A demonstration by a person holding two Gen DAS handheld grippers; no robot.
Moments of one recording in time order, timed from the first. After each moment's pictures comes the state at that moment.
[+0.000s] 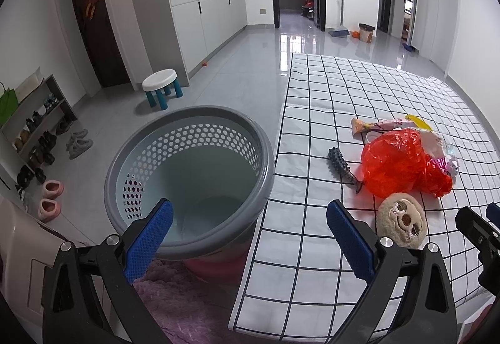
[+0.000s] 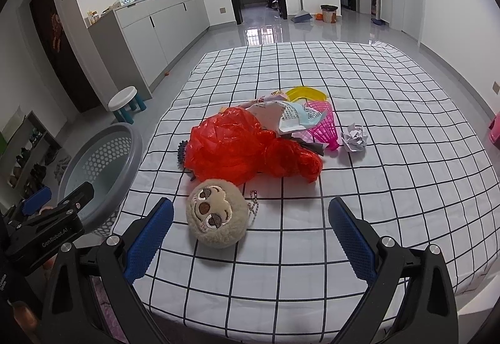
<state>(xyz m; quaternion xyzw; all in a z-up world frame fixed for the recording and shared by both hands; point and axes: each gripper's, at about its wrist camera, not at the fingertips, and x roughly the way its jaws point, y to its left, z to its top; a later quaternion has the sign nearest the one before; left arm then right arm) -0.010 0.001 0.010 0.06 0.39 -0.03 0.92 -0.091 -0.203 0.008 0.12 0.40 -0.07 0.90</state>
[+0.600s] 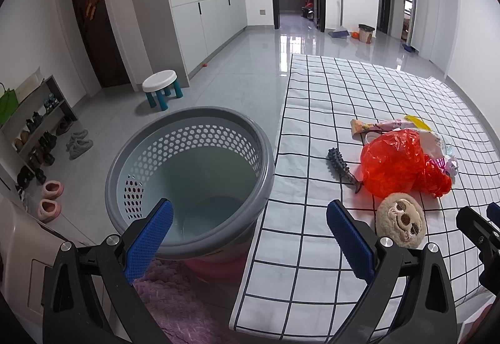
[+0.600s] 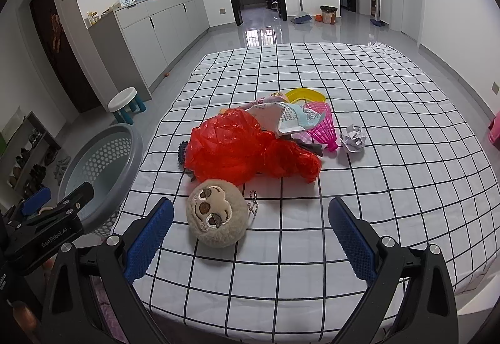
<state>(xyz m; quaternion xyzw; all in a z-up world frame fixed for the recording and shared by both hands) -0.011 0.003 0.011 0.06 0.39 -0.03 0.92 -0.092 -0.203 0.009 0.12 0.40 -0.08 0.91</state>
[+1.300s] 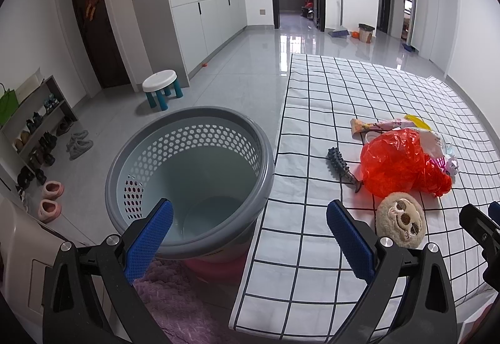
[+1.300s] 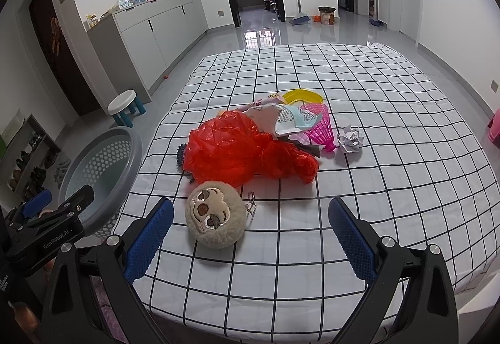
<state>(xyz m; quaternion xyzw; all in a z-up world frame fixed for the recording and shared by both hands) -0.011 0.003 0.010 0.06 0.39 -0.03 0.92 -0.094 -0.206 0.011 0.13 0.39 -0.08 0.91</state>
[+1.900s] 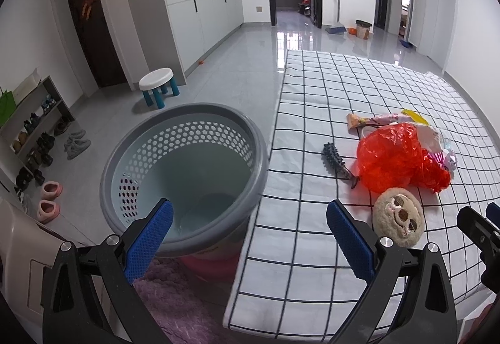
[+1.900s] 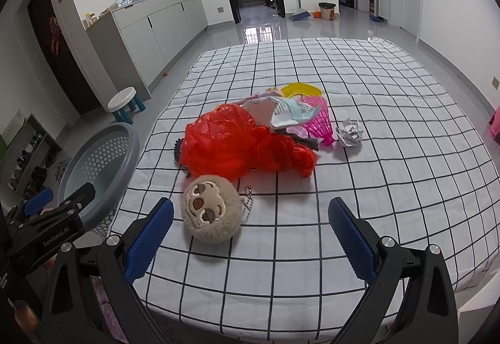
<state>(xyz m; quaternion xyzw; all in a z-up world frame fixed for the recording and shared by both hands) -0.014 -0.006 0.004 0.07 0.39 -0.04 0.92 -0.096 -0.212 0.003 0.13 0.40 -0.08 0.90</state>
